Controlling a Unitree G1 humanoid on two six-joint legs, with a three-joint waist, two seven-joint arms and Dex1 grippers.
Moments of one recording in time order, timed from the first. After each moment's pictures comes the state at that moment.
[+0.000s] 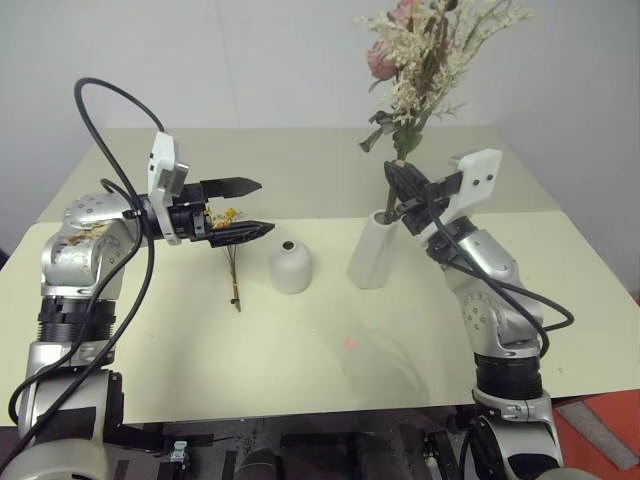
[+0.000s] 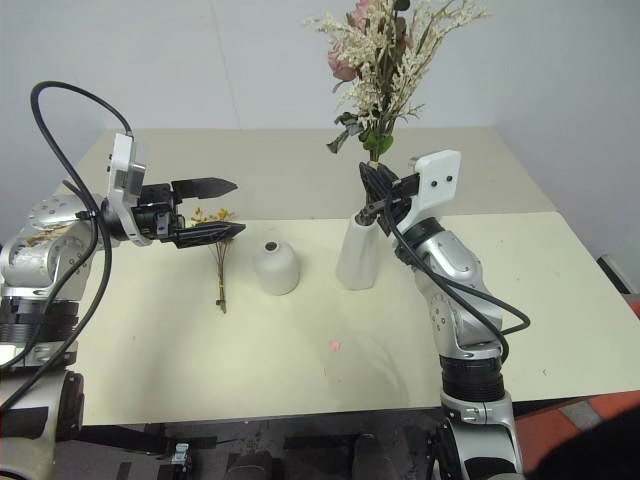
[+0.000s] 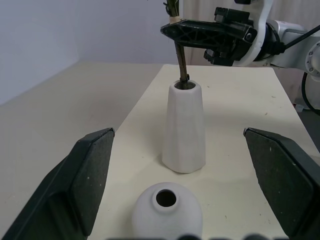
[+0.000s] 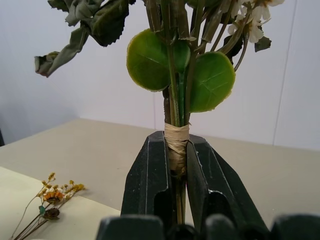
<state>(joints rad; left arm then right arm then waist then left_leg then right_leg) -0.81 0.72 0.10 0.21 -0.52 0.43 -1.30 -0.62 -0.24 -0.08 -0.20 0.35 0.37 0.30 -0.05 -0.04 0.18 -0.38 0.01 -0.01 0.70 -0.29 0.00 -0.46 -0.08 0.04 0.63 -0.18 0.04</state>
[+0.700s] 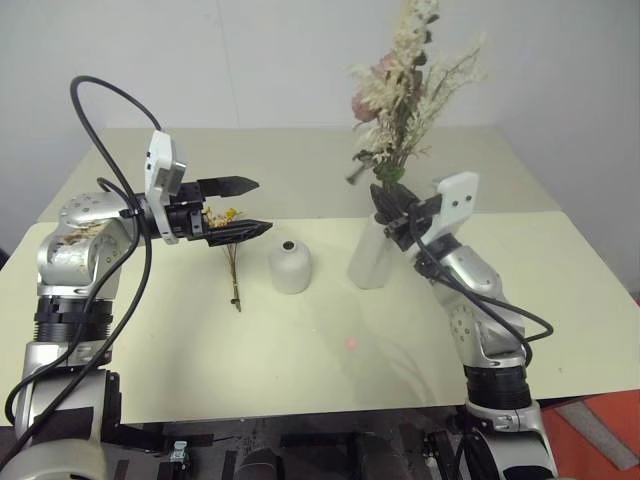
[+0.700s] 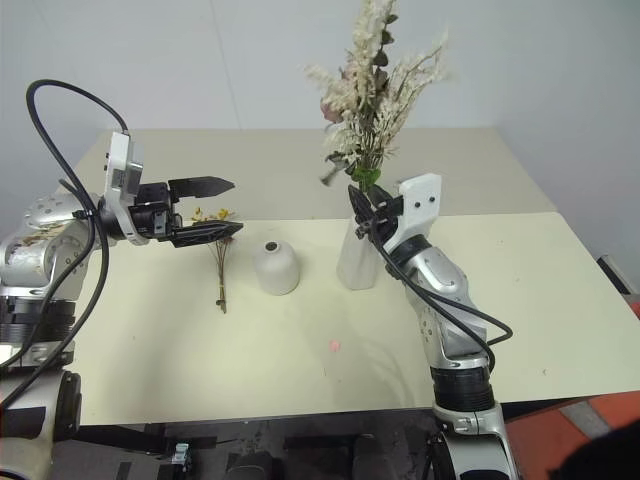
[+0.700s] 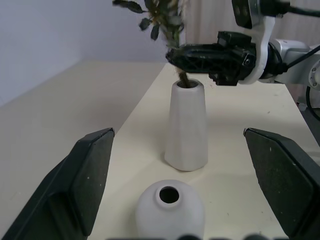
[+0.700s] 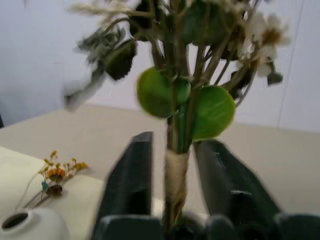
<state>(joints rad) -0.81 0.73 0.10 0.21 -0.52 0.43 -1.29 -0.51 -0.21 -0.05 -0.20 0.31 0.34 0.31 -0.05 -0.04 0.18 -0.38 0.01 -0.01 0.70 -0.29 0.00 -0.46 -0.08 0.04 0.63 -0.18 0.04</state>
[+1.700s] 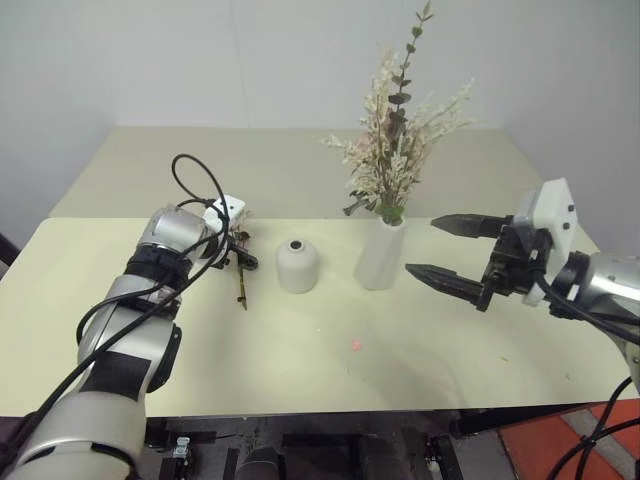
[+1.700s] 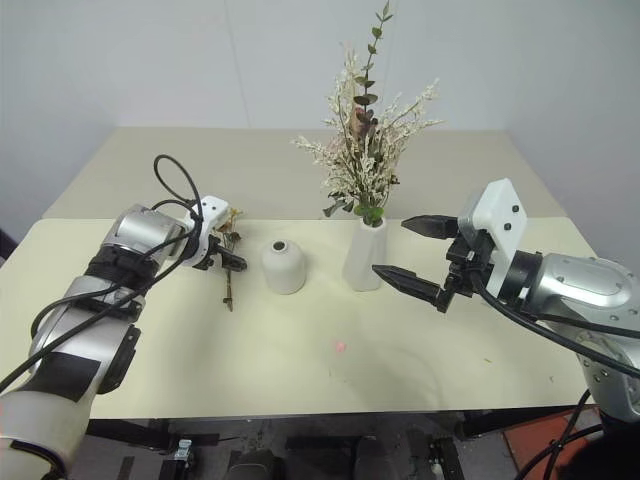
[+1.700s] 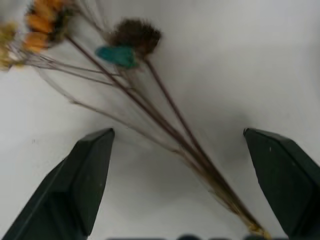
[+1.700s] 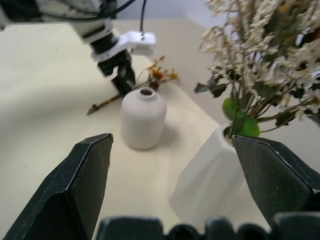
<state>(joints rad) -1.20 0.51 -0.30 0.88 -0.01 0.98 -0.70 -0.34 -0.94 -0.29 -0.59 0.78 0.73 0.78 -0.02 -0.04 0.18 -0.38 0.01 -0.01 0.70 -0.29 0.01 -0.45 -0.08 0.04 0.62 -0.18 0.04</state>
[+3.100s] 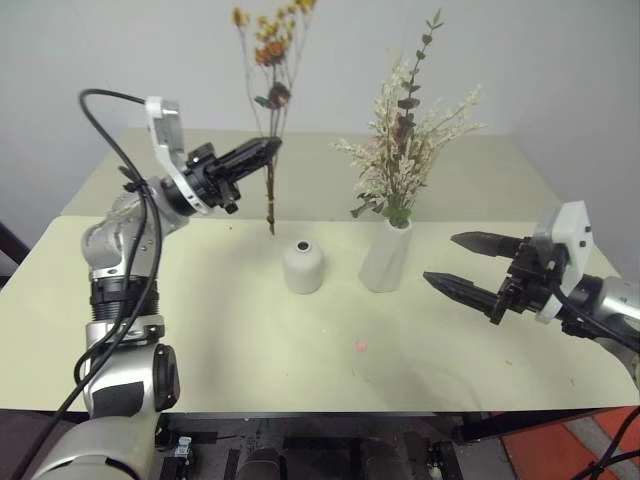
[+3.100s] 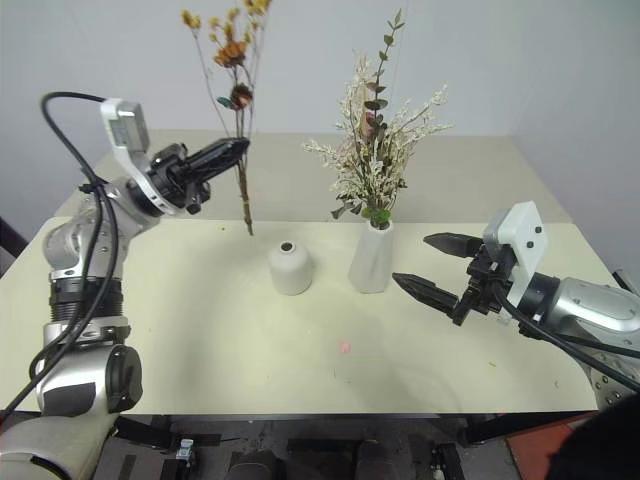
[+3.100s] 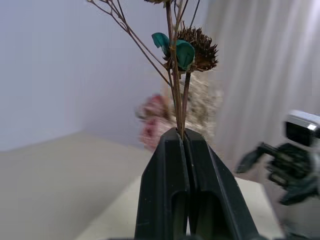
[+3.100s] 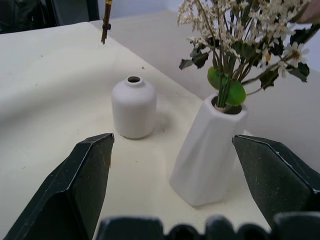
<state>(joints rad) -0.95 0.44 0.24 0.35 -0.67 0.58 -1.18 -0.18 -0.88 -0.38 -0.57 0.79 0.71 0.74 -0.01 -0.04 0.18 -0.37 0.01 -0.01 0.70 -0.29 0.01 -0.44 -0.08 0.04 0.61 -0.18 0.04</state>
